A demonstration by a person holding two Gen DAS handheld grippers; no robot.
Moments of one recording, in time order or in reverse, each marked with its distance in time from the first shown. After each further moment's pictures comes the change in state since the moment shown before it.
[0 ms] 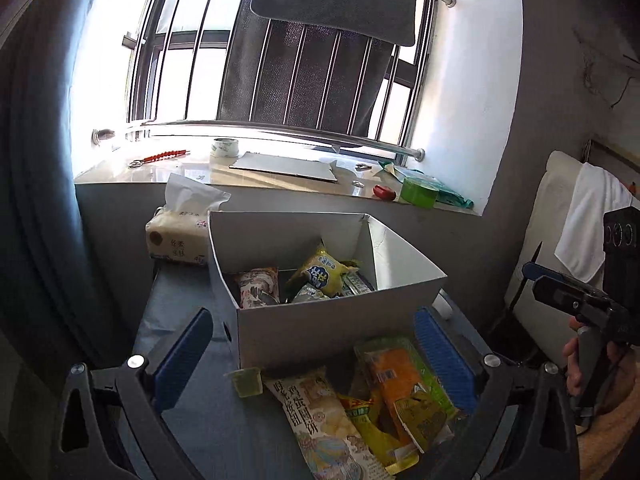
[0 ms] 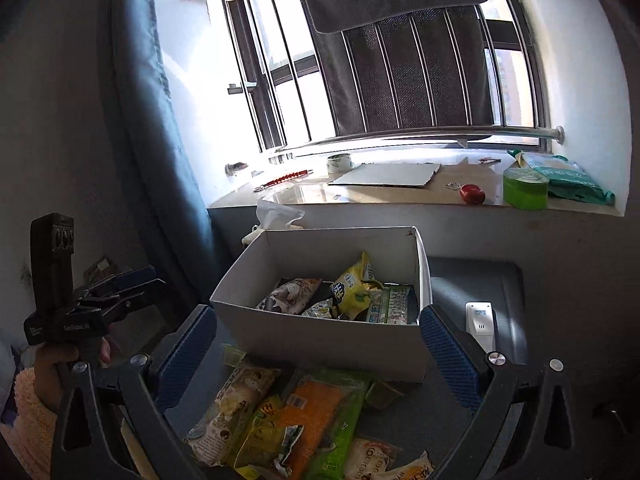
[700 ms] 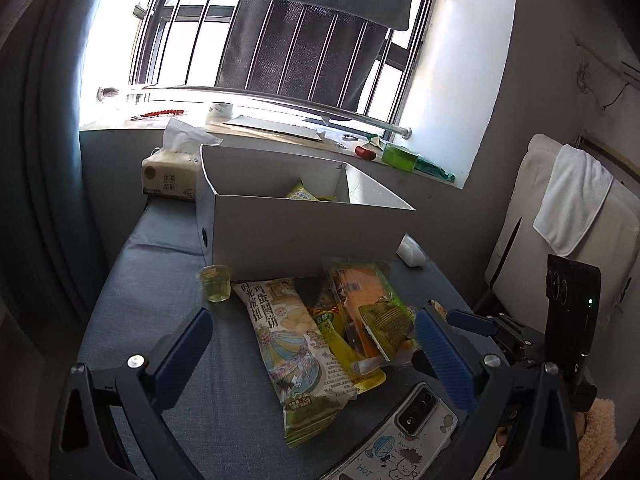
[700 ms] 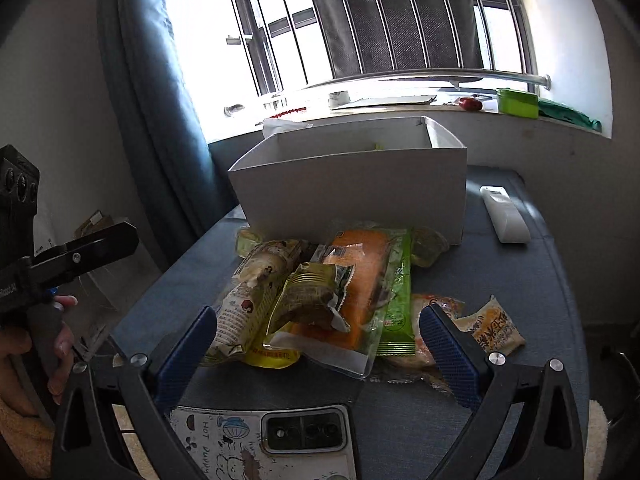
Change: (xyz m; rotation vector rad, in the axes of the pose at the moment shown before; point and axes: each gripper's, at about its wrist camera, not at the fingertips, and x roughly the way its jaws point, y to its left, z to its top) left arm -0.028 -0.021 -0.081 -0.051 0.055 -0.039; right arm 0.027 0.049 -0.123 0.017 0.158 -0.036
